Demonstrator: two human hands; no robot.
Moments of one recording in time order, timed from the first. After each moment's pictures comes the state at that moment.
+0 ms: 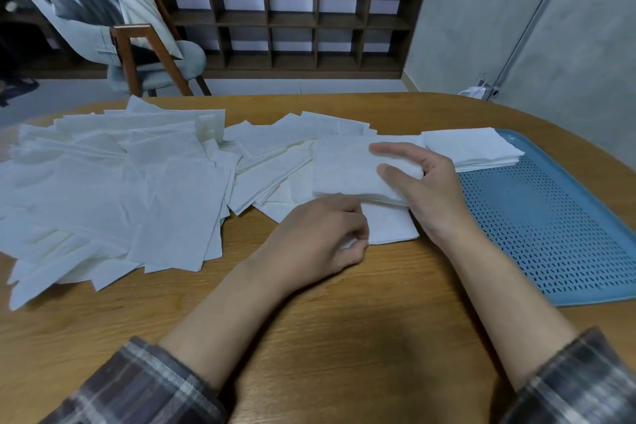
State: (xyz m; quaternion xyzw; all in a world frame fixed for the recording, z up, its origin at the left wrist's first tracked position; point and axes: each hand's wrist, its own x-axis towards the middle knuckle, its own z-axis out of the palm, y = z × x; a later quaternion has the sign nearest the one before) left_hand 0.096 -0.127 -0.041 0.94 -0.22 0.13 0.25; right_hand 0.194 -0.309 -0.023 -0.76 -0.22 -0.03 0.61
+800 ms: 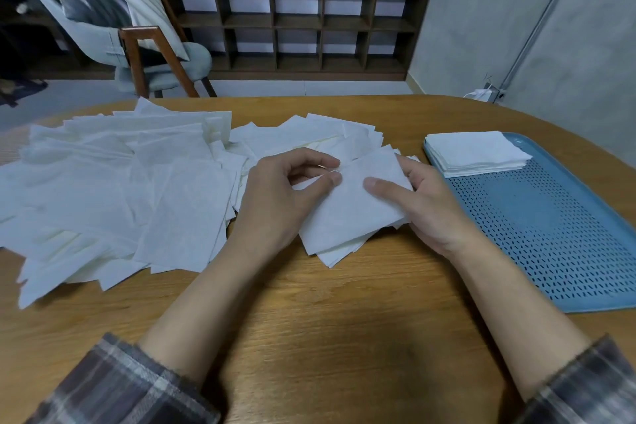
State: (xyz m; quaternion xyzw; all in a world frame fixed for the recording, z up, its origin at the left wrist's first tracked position) left_hand 0.098 -0.101 -0.010 0.80 0.05 0.20 0.56; right_hand 0.186 -0.302 -0.025 -0.68 -0.24 0.15 0.68
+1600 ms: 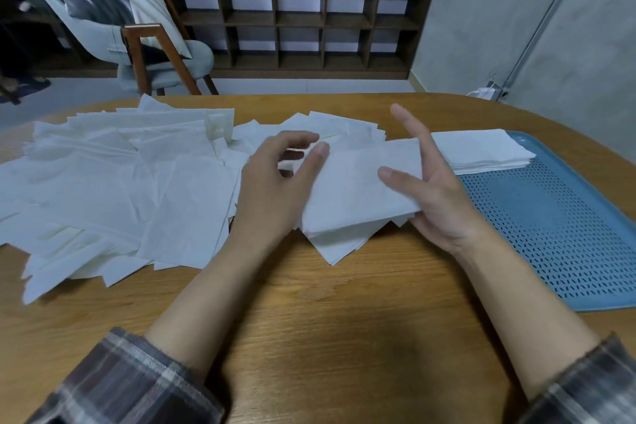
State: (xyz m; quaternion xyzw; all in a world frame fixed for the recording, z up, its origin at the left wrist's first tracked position) left_hand 0.103 -0.099 -0.011 0.80 0.10 0.27 0.53; right_hand 0.182 -0.303 -0.015 -0.61 -0.26 0.15 0.73
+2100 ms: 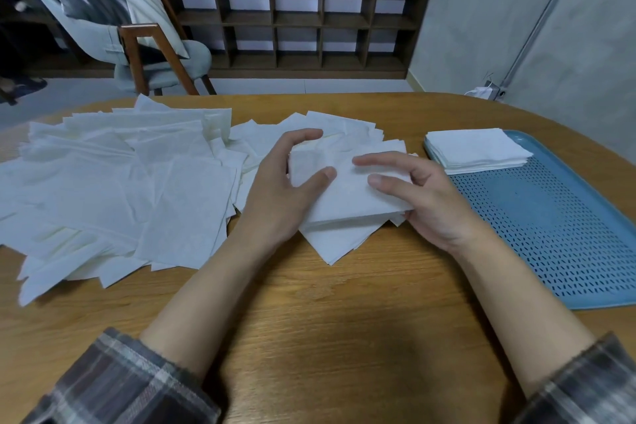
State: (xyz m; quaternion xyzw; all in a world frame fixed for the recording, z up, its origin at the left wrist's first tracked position) left_hand 0.103 -0.099 -0.019 0.79 0.06 0.19 0.58; right_hand 0.184 -0.306 -0.017 -0.67 -0.29 0.16 0.67
